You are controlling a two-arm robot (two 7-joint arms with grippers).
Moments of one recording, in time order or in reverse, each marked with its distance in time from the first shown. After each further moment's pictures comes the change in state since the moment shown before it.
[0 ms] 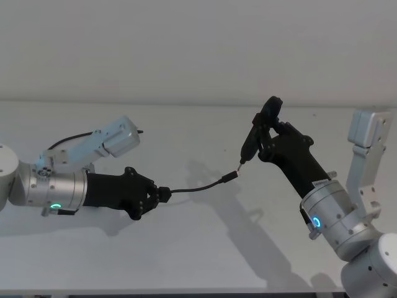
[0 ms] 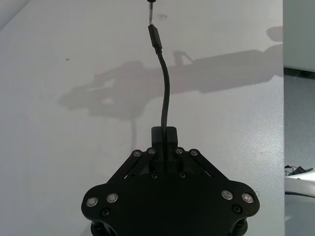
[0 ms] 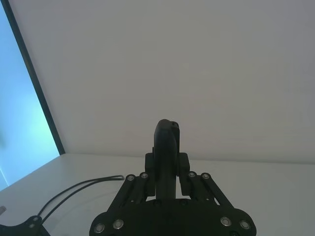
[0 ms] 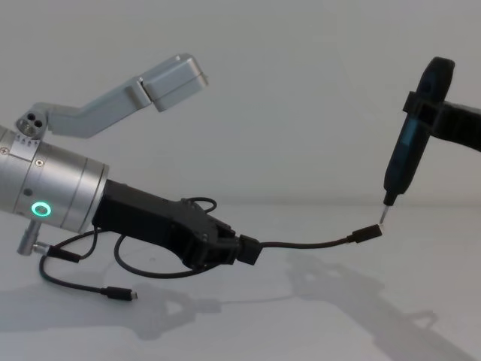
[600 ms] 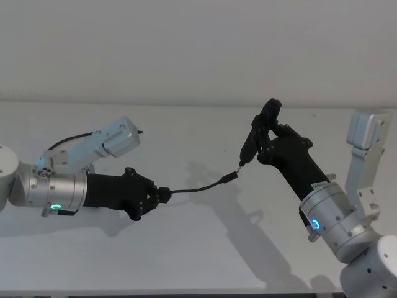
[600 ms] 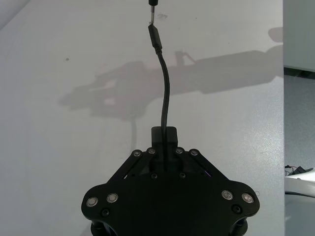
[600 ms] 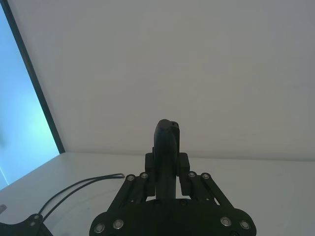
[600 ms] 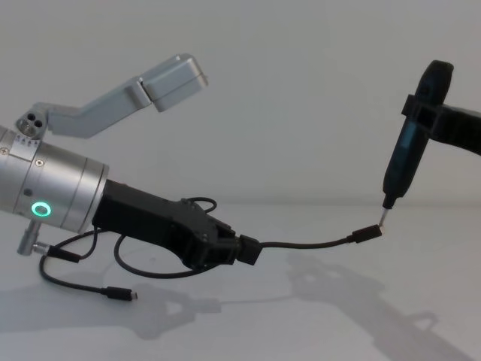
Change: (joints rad) left arm 0.000 0.000 0.000 0.000 0.000 0.000 0.000; right arm -0.006 -0.004 -0.001 -0.004 -0.003 0.006 -0.005
